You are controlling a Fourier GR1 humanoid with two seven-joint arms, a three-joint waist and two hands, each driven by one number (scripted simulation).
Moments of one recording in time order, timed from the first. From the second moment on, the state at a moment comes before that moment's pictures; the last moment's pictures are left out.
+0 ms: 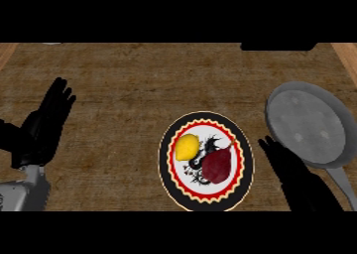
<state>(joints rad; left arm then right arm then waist) -0.15 0.27 0.01 -1.61 0.21 0.15 0.23 0.11 -0.40 0.46 -2.14 0.75 0.20 0.68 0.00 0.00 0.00</state>
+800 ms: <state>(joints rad) -0.17 0.22 0.04 -1.57 0.16 0.11 0.21 -0.07 -0.17 0.49 -1.99 0.89 0.32 0.82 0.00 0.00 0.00</state>
